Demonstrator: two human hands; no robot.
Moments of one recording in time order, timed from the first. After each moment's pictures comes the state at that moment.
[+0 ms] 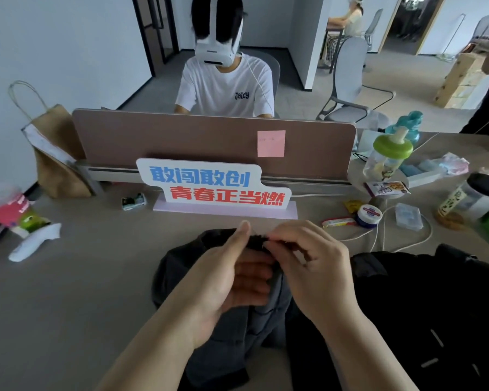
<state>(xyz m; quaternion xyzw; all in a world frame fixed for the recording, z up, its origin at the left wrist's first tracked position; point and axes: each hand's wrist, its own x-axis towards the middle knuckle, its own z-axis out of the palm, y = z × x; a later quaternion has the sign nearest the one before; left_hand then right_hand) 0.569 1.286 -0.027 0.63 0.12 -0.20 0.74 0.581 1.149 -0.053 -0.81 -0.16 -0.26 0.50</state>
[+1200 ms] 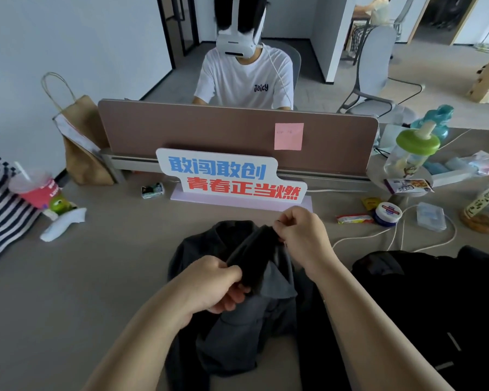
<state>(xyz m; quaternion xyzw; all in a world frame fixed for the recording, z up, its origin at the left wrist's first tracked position) 0.570 1.324 -0.068 0.81 0.16 -0.26 0.49 0.642 1.160 -0.082 -0.85 0.06 0.03 0.52</state>
